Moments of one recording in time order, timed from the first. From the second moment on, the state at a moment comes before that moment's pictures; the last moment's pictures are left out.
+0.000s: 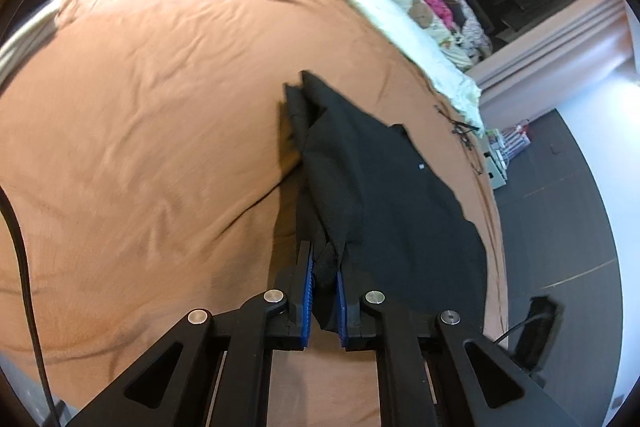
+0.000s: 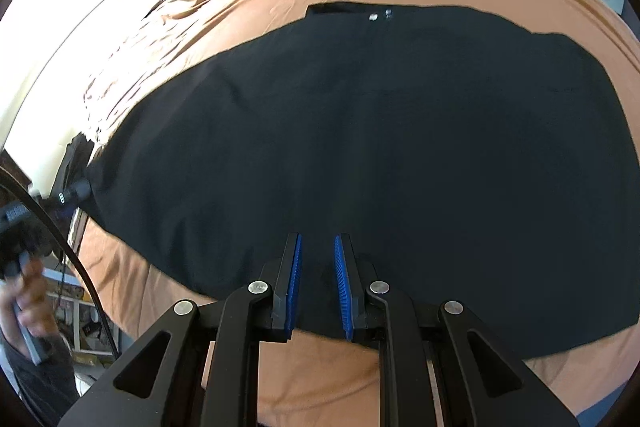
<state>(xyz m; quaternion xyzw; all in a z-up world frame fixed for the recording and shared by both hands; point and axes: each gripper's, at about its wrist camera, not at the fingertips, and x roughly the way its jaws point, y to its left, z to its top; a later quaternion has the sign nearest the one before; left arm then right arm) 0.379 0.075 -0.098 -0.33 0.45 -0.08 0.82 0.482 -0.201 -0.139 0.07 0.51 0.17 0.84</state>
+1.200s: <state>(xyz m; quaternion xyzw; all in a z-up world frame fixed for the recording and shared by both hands) 0.397 -0.005 -0.014 -0.27 0.42 -0.19 0.84 0.546 -0.148 -0.211 0.07 0.52 0.12 0.84</state>
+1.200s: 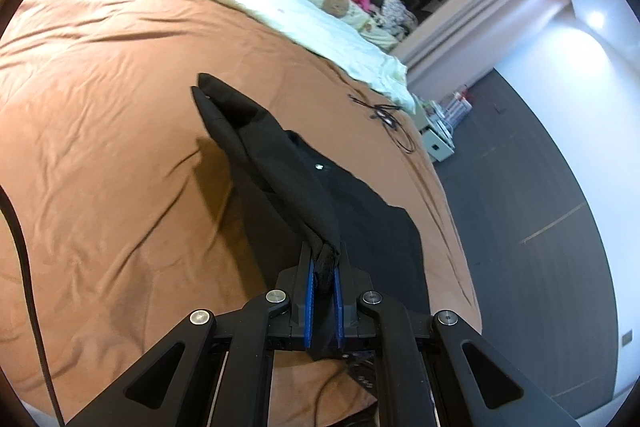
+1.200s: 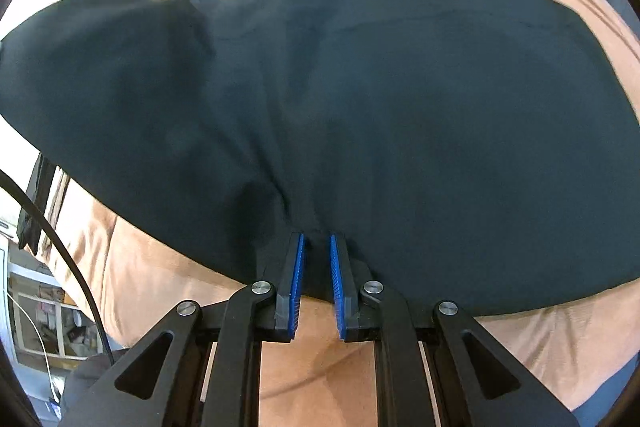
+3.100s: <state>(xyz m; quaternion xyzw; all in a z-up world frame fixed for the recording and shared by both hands) 0.414 -0.397 -0.083 -0.05 0.55 -0.43 0.71 0.410 -0.410 -0.184 0.32 0.39 0.06 0.86</state>
